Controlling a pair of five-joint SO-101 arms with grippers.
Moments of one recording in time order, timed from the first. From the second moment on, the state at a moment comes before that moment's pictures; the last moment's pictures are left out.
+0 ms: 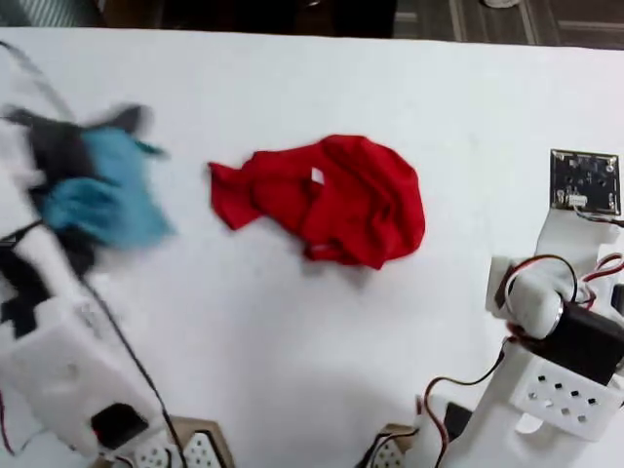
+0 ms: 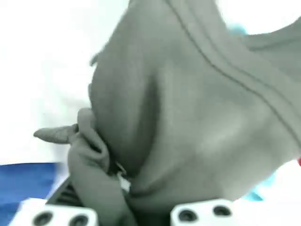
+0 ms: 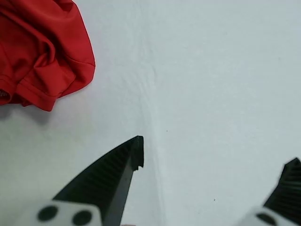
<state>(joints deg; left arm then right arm) -42.6 21.4 -45.0 100.6 -4.5 21.4 -51.1 20.8 95.8 17.9</state>
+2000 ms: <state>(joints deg) -23.3 16.2 -54.4 101.3 -1.7 14.0 -50.9 38.9 83.2 17.9</state>
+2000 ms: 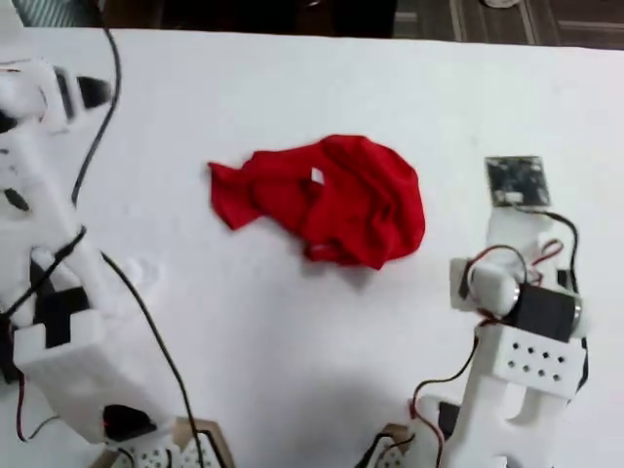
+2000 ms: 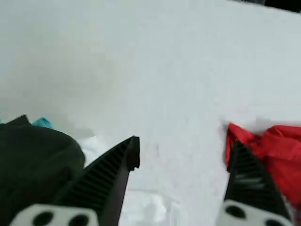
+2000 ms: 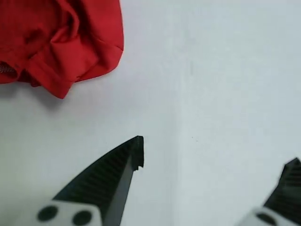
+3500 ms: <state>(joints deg) 15.6 34.0 -18.9 79.2 33.4 31.9 -50.8 42.2 79.9 17.9</state>
